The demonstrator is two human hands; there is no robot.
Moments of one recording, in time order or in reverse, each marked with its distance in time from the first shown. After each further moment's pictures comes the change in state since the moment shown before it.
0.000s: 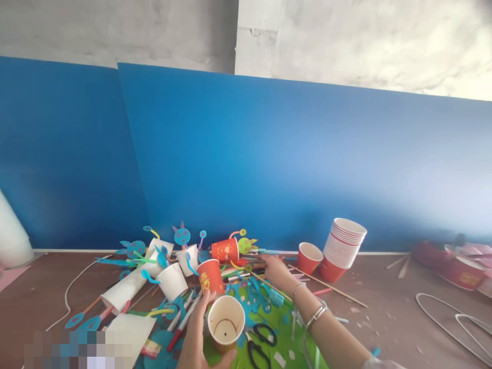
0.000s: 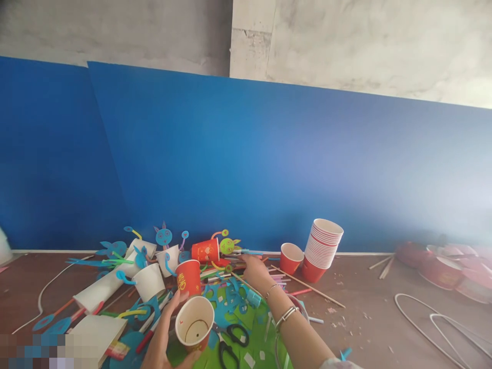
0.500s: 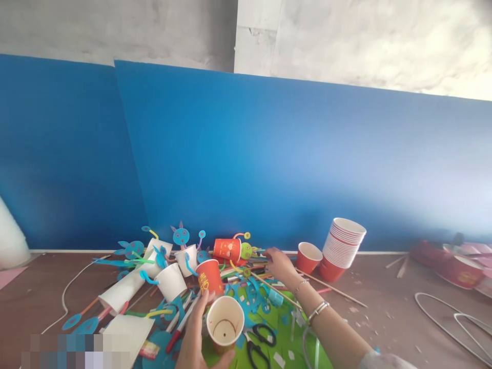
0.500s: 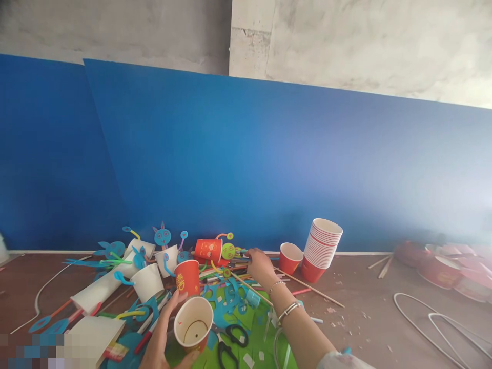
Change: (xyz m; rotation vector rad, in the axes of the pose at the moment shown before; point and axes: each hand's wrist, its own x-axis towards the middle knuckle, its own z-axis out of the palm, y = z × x) left_hand 0.000 0.002 0.001 -0.020 0.004 -0.017; right_hand 0.006 0.012 -0.012 -0.002 0.087 0.041
